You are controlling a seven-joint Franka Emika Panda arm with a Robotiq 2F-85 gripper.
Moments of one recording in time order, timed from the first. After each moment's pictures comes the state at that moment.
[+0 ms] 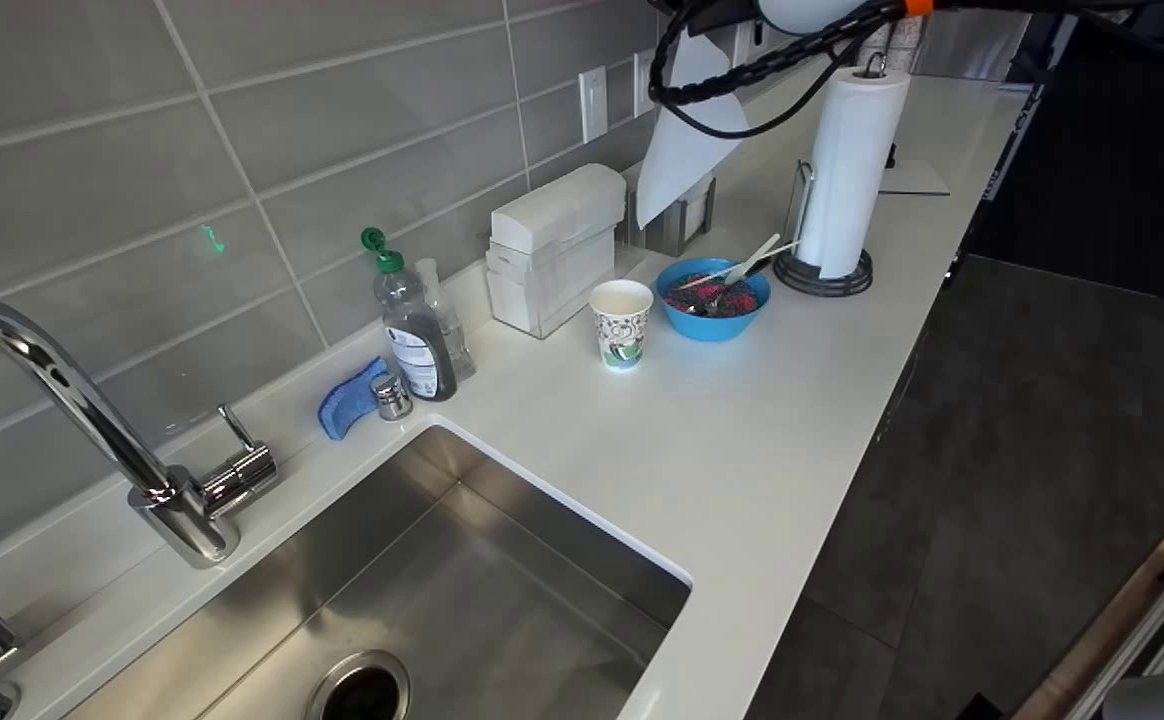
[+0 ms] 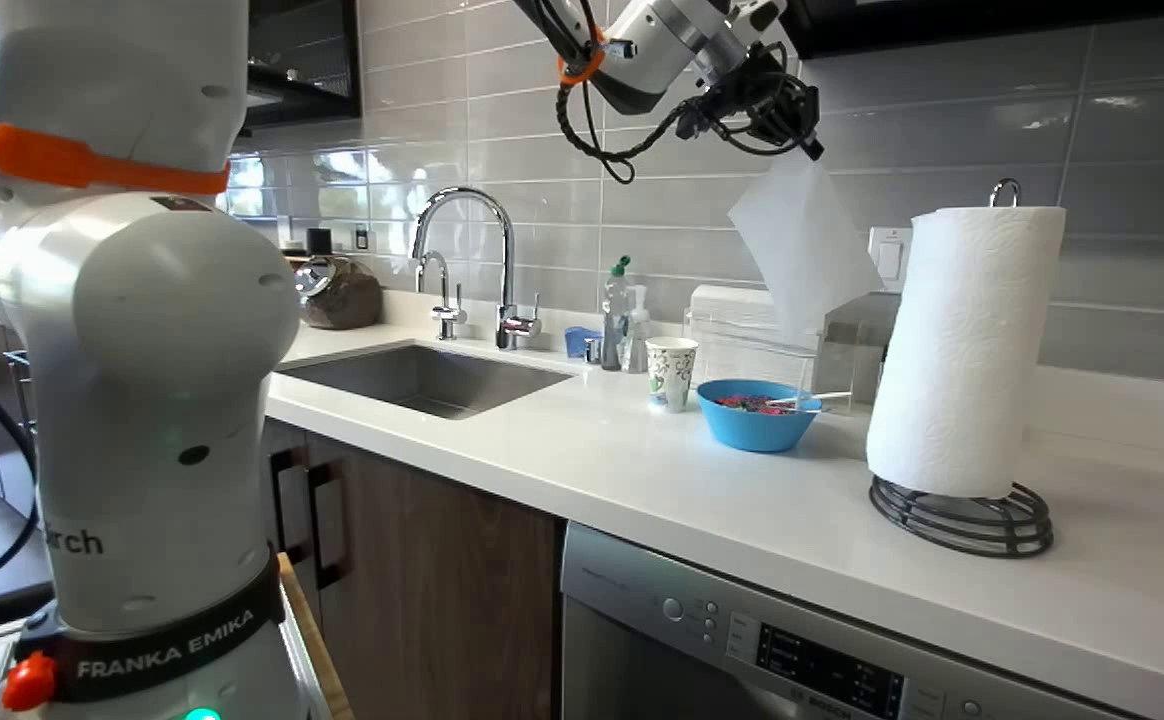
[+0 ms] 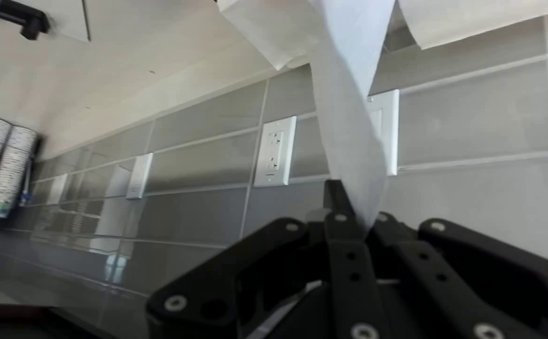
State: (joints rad) arm 0.27 0.09 -0.19 -1.69 -0.76 2.49 0.81
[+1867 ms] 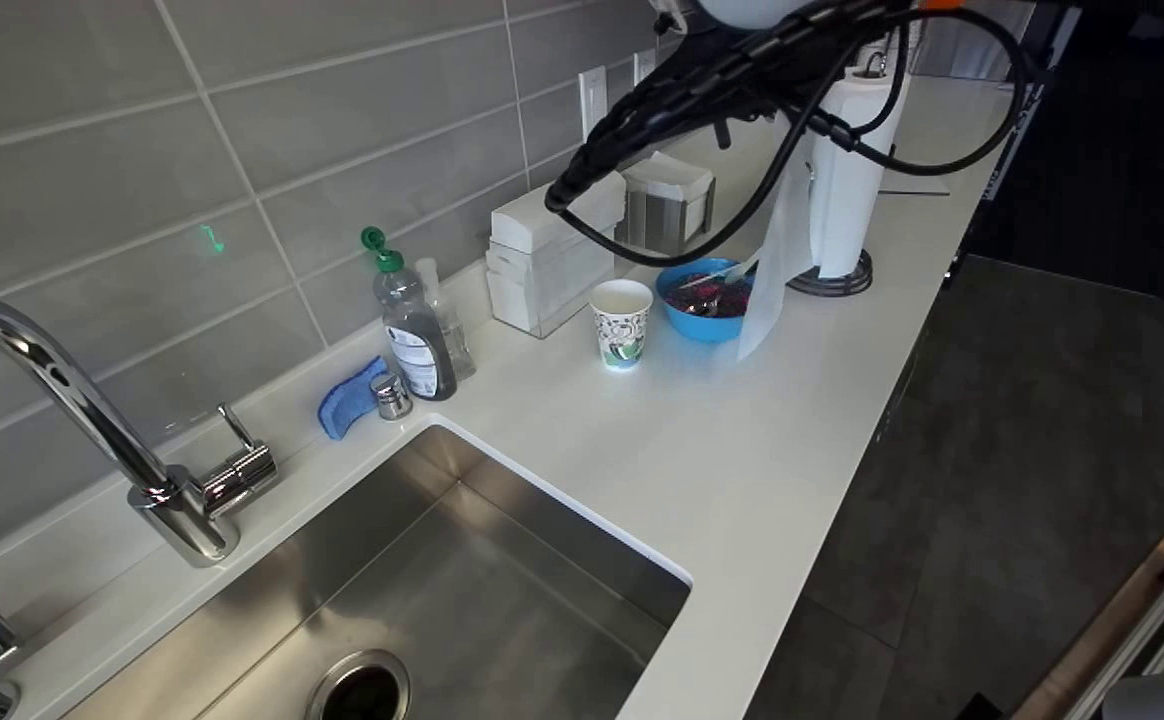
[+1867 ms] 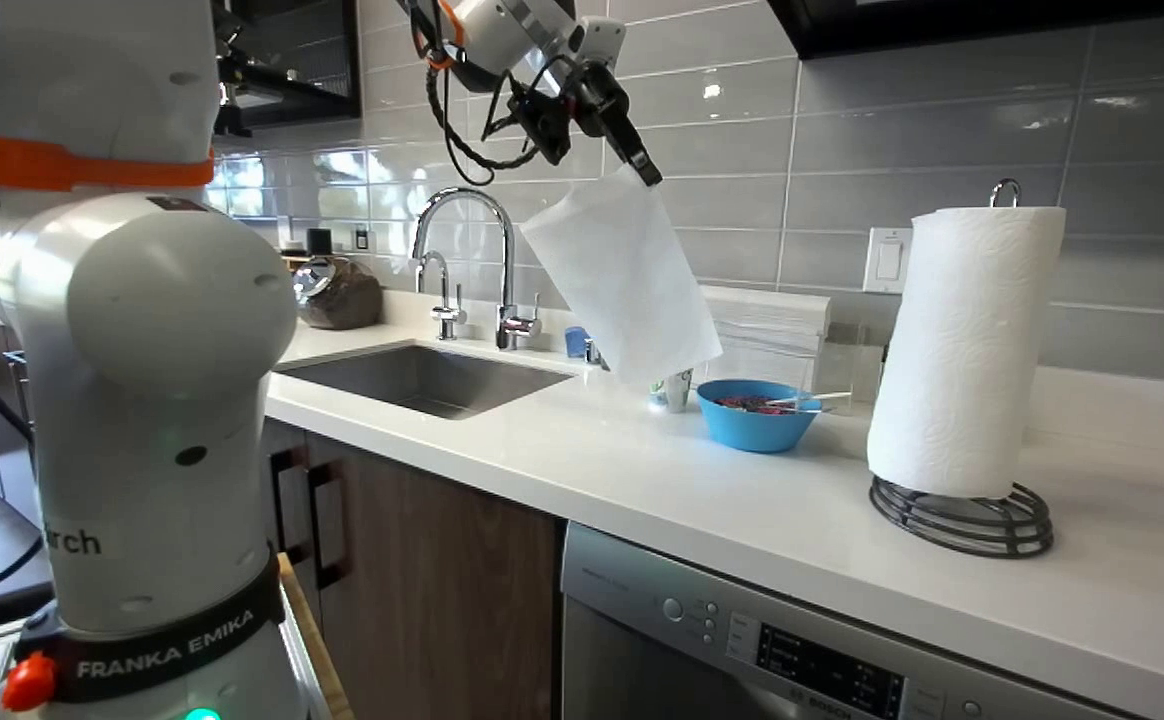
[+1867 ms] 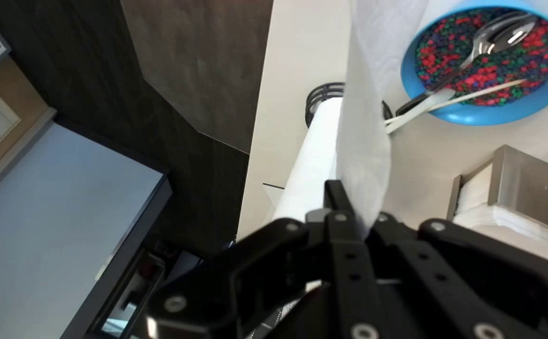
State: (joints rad) arm 0.25 -0.02 0.27 -1.74 -0.74 1.39 1.42
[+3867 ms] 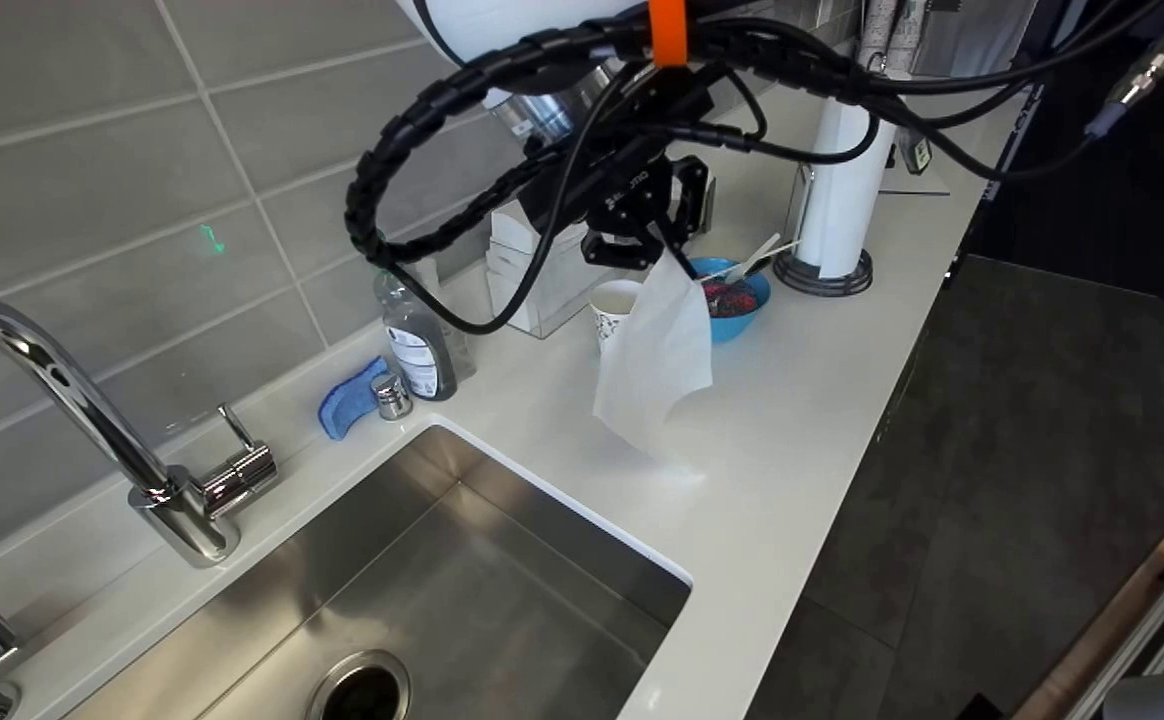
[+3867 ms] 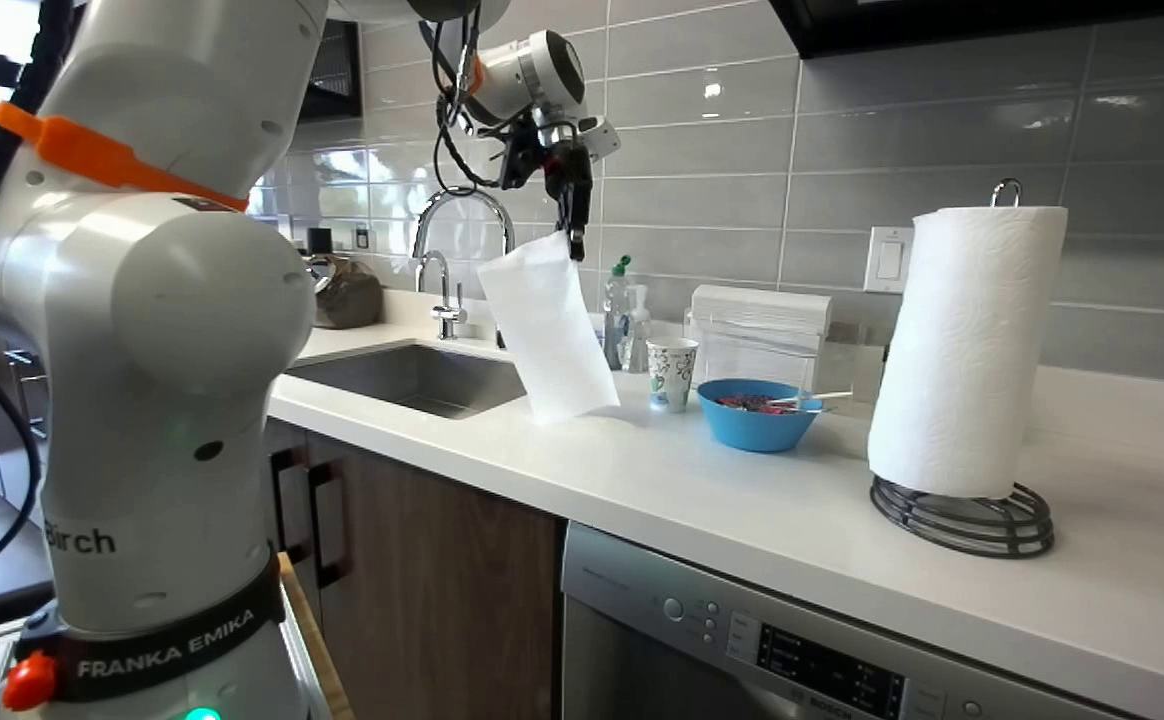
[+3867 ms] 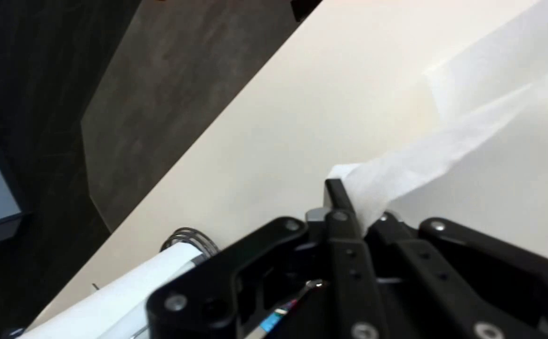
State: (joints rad) arm 0.37 0.35 0.26 -1.39 -0.40 1.23 0.97
